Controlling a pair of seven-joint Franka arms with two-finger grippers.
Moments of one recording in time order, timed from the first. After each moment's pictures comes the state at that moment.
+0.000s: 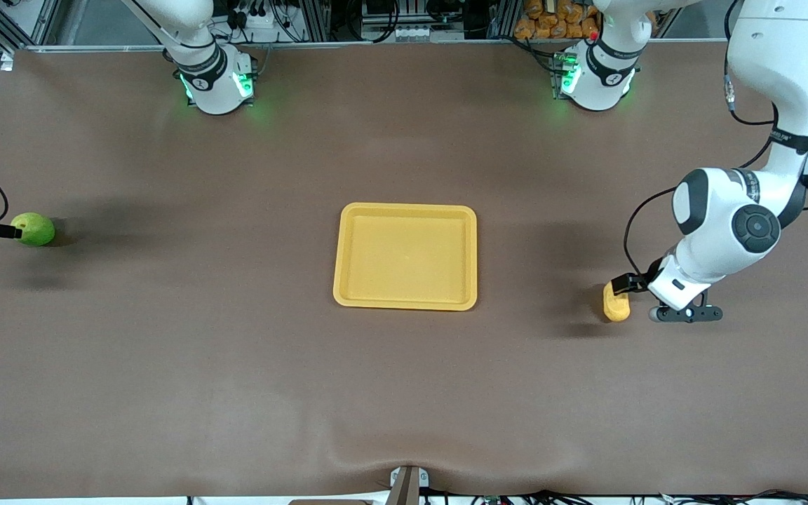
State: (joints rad) left arm 0.11 0.43 -0.16 -1.99 0.06 2.44 -0.09; right arm -0.53 0.50 -0.11 -1.73 -0.14 2.02 -0.44
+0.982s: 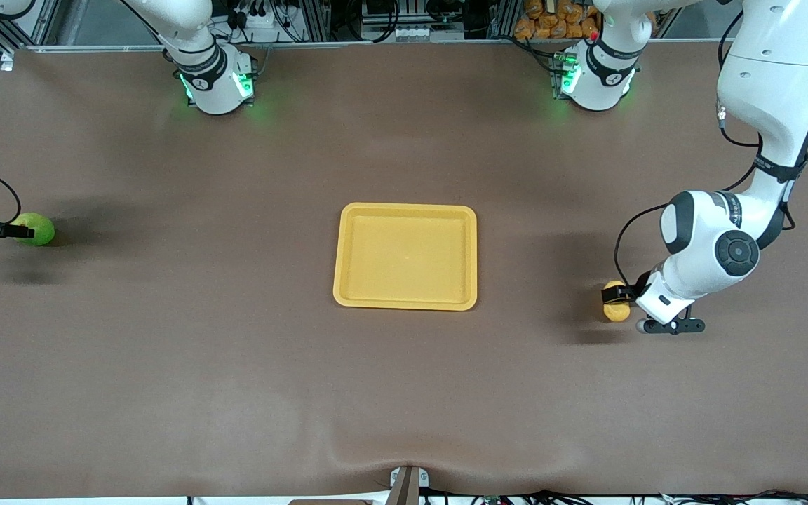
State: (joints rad) left arm 0.12 0.55 -0.16 -1.93 0.06 2.49 -0.09; right arm -0.58 0.59 -0.11 -1.73 -0.14 2.07 -0.50
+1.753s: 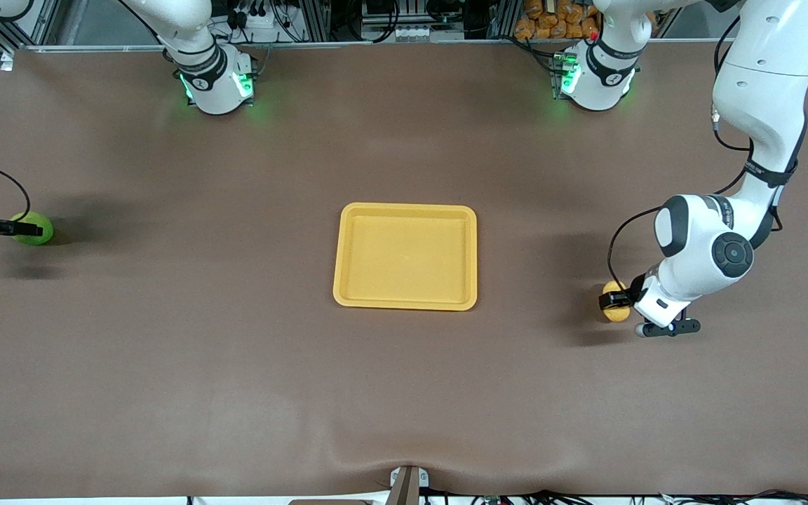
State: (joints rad) left arm 0.12 0.57 -0.18 -1.93 0.01 2.52 -0.14; right arm -0.60 0.60 -0.11 -1.79 -0.14 2.17 -0.55
